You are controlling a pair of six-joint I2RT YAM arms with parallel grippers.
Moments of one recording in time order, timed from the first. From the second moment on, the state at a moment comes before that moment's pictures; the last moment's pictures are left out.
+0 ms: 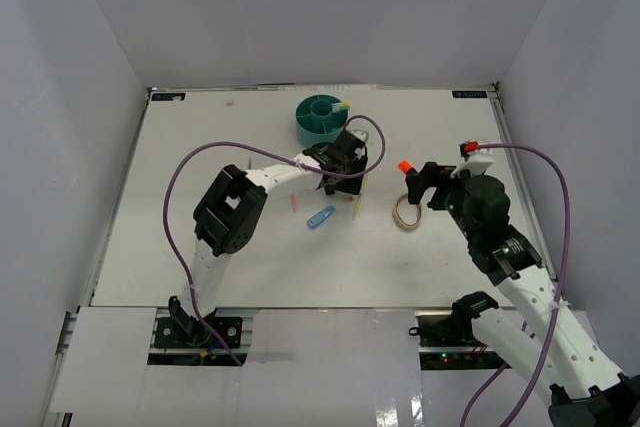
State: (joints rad) left arm -0.79 2.13 1.60 -0.36 -0.10 -0.38; right arm 0.43 0.67 0.68 -0.26 0.15 0.31
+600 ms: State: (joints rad) left arm -0.81 2.18 1.63 -0.38 -0.18 -0.37; right arm 0.43 0.65 0.65 -0.28 0.15 0.31
